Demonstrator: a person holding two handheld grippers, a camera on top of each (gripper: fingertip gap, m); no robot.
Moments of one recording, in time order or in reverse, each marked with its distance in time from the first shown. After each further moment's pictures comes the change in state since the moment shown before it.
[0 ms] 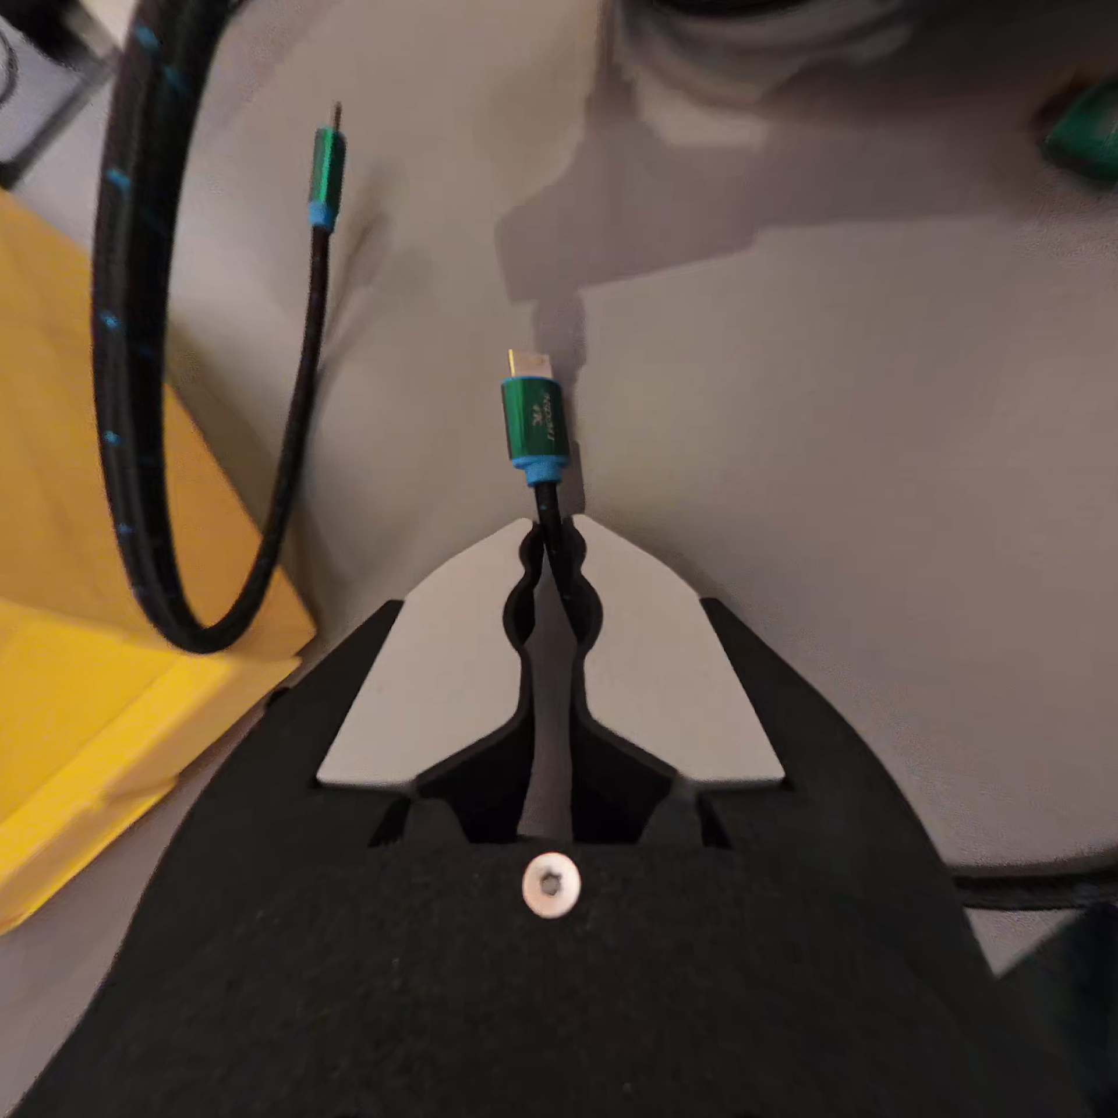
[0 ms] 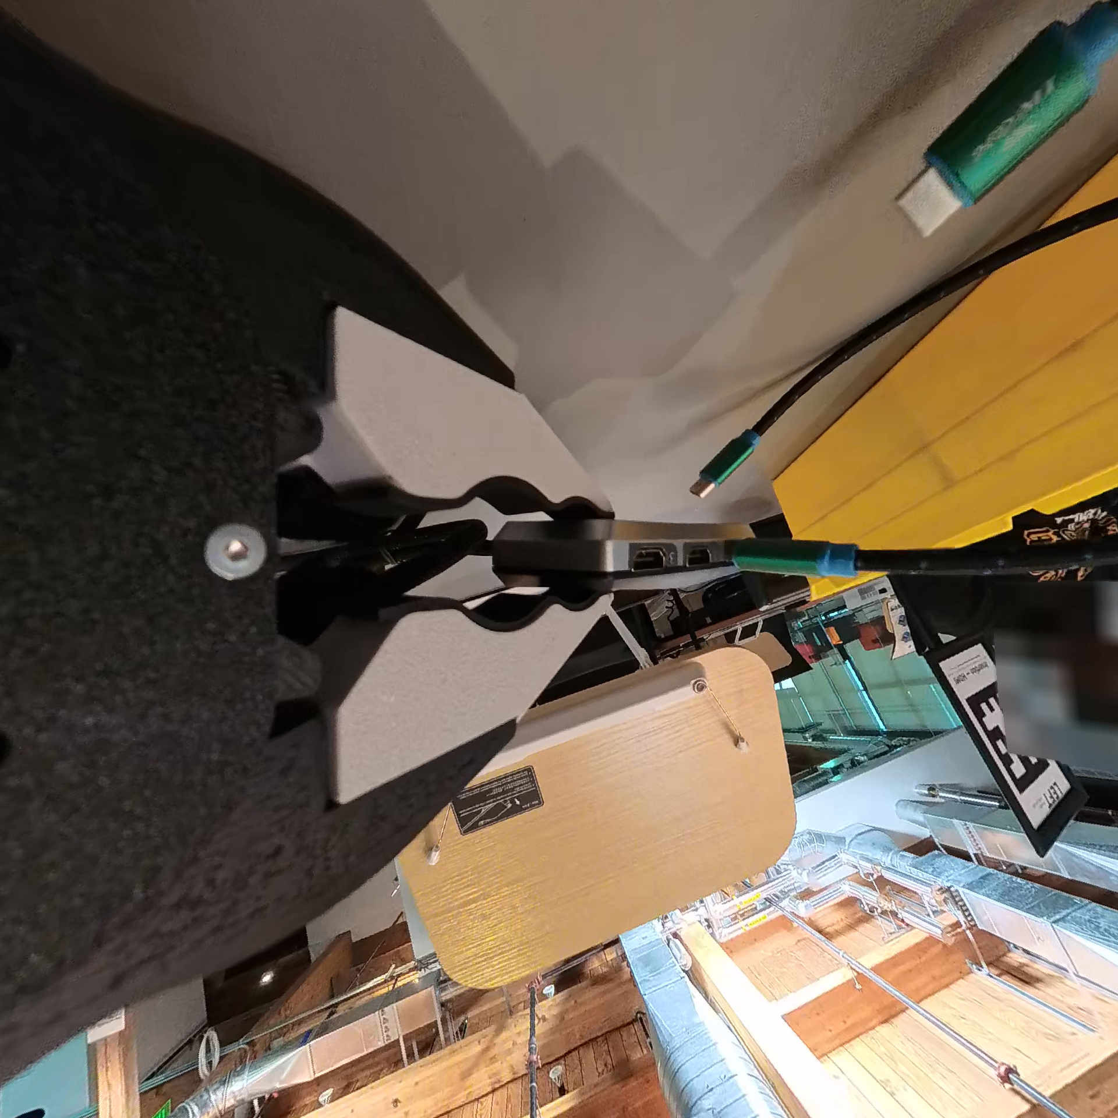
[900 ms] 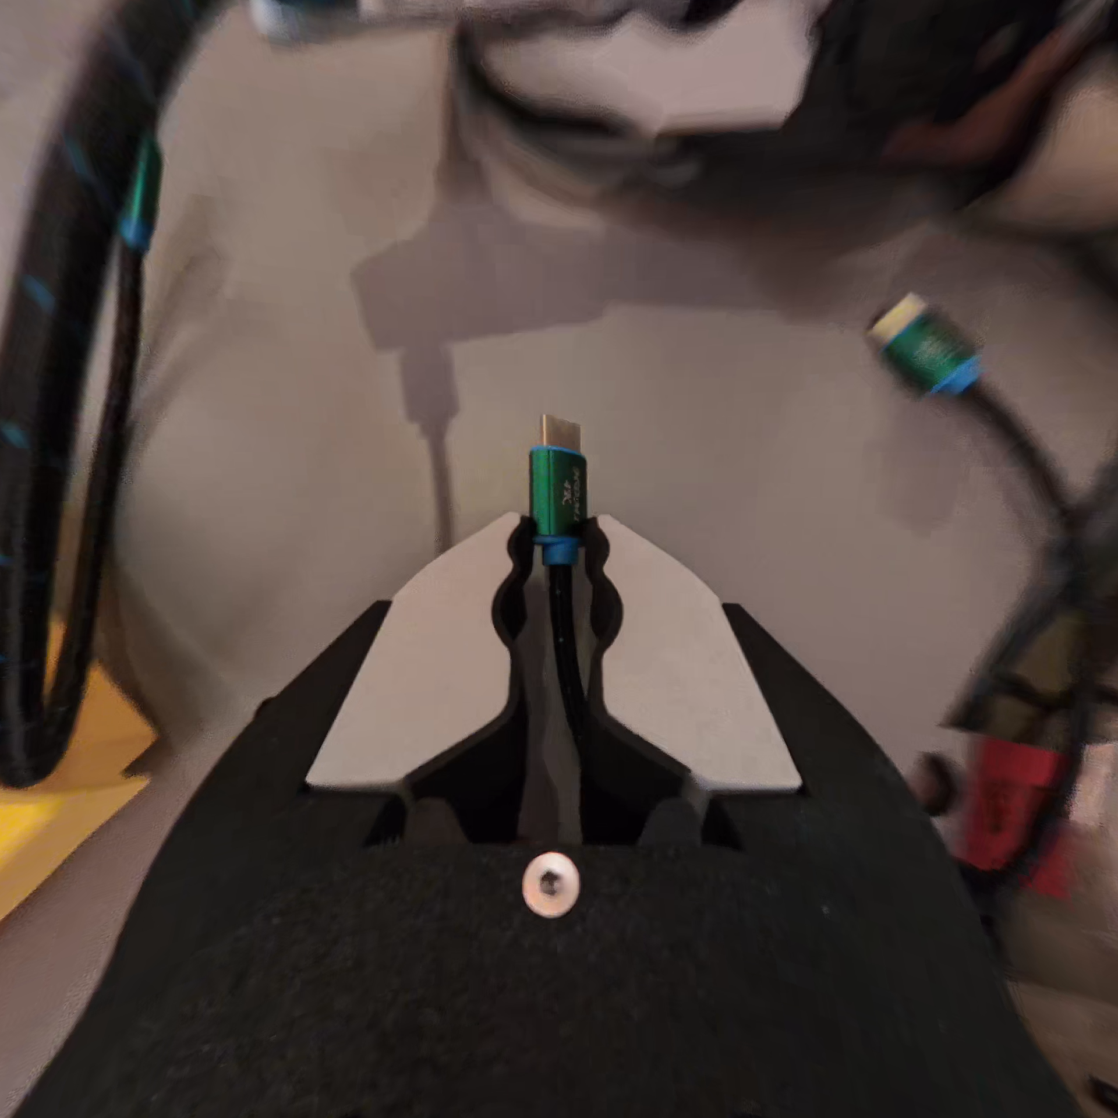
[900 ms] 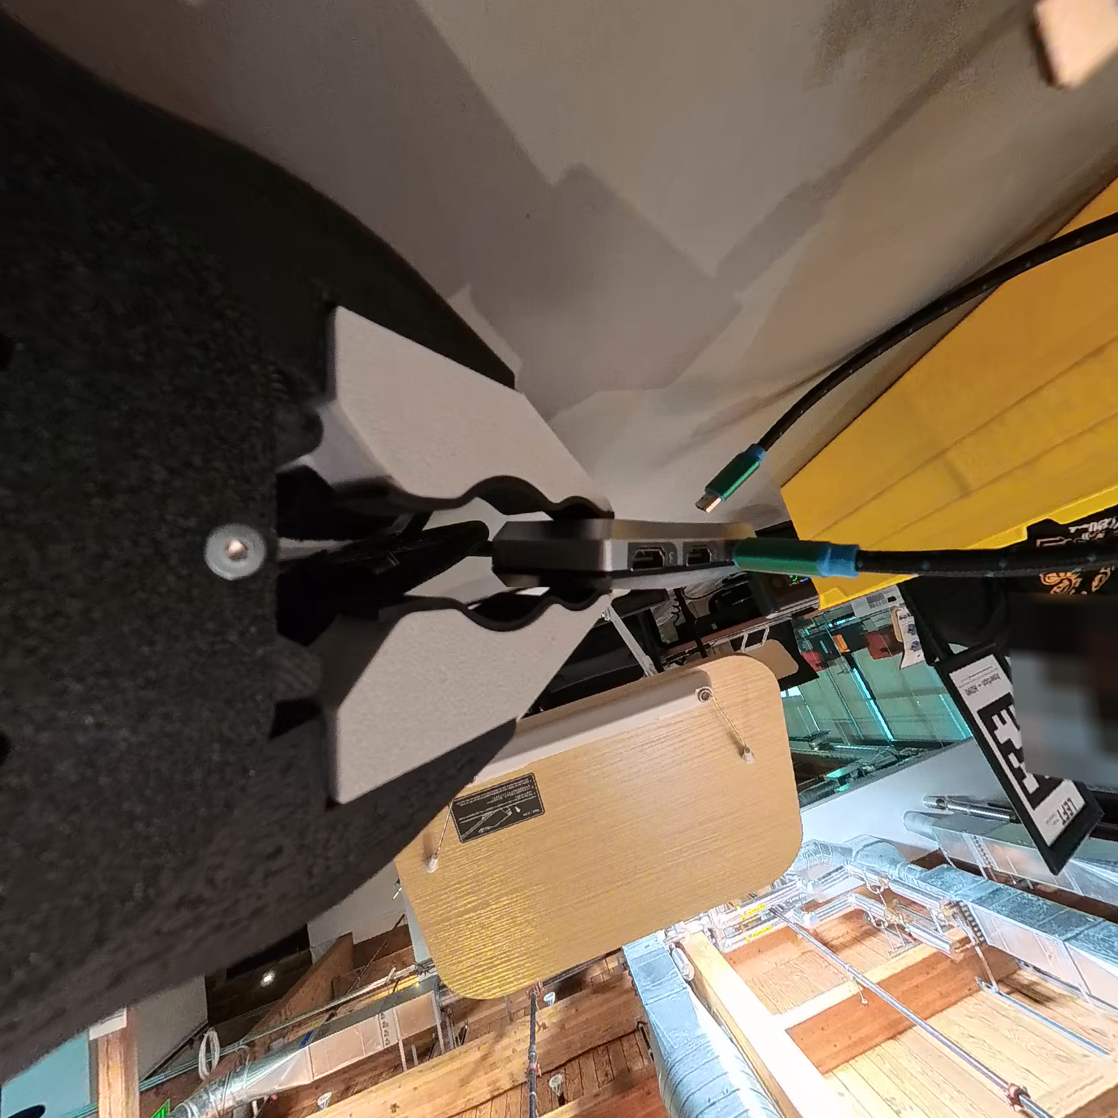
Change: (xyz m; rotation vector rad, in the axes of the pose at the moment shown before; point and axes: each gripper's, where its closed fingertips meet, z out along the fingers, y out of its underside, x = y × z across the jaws) left arm 0.038 -0.032 -0.011 0.103 0.365 -0.144; right arm -0.004 0.001 0.006 -0.012 -0.012 -0.005
